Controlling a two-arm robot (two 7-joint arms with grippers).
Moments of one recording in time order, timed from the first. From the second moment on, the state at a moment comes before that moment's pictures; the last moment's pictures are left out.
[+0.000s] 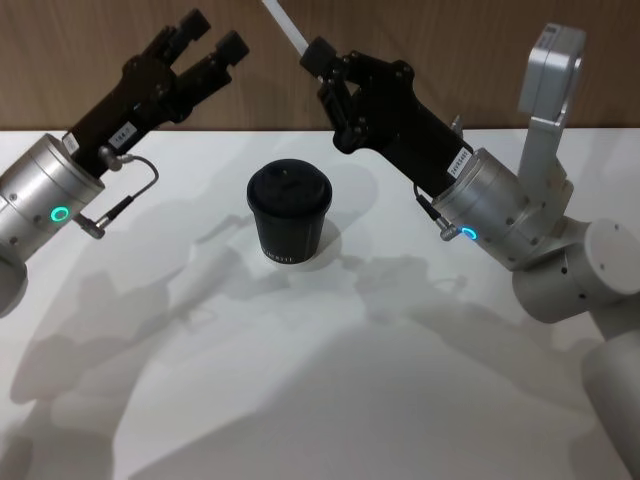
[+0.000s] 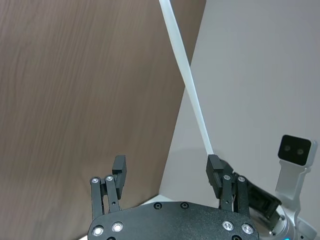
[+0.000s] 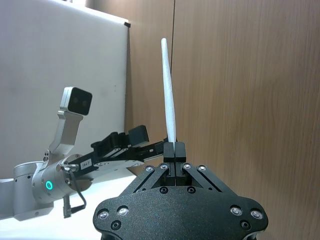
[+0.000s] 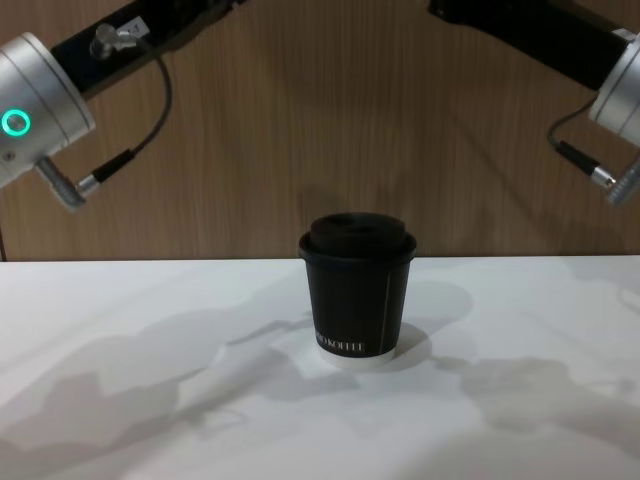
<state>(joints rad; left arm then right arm) -0.48 0.33 0.32 -1.37 -0.97 -0.06 -0.83 0.40 0.24 -0.33 -1.49 0.56 -0.22 0.73</state>
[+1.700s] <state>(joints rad) -0.59 0.26 0.38 -1.28 -1.05 -0.09 -0.91 0.40 0.24 -0.33 -1.49 0.56 -0.22 0.73</state>
